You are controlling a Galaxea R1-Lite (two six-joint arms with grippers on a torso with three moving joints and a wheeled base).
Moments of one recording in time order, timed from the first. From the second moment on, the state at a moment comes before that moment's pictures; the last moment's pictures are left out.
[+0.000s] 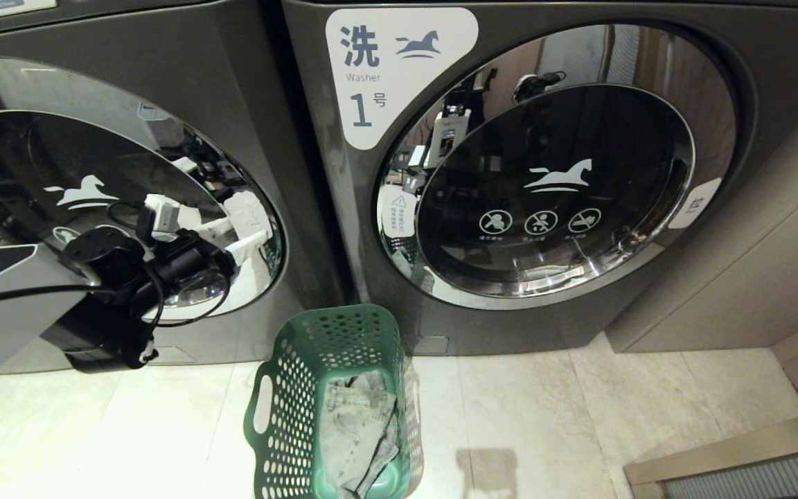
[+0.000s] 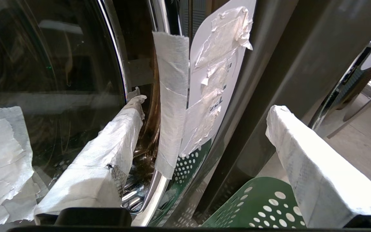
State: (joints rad) left arm 0.08 2.32 -1.19 -1.49 -0.74 -0.13; right arm 0.00 0.00 -0.14 0.36 0.00 -0.09
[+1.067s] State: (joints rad) left arm 0.16 2.32 -1.09 -1.52 -0.83 -0.12; right arm 0.00 0.00 -0.14 0.36 0.00 -0.09
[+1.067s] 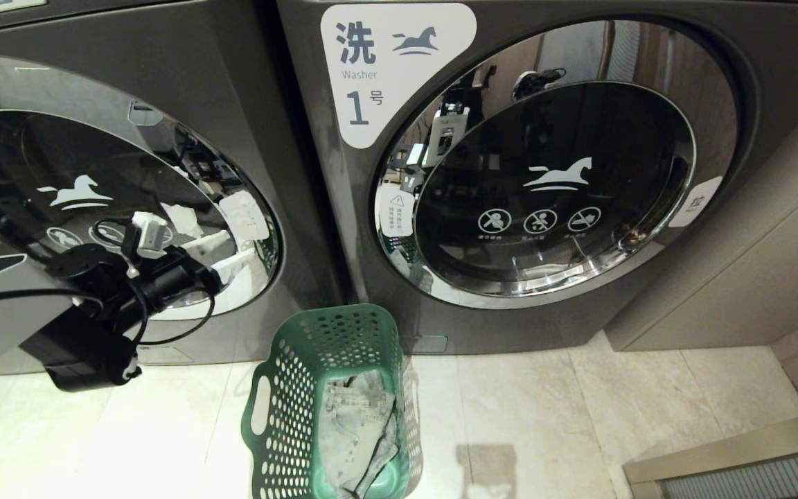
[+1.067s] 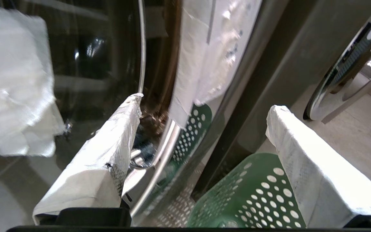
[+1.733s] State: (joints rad) left arm 0.12 2.29 -1.10 -1.52 -0.83 -0.14; right arm 0.00 0.00 -0.14 0.36 0.00 -0.09
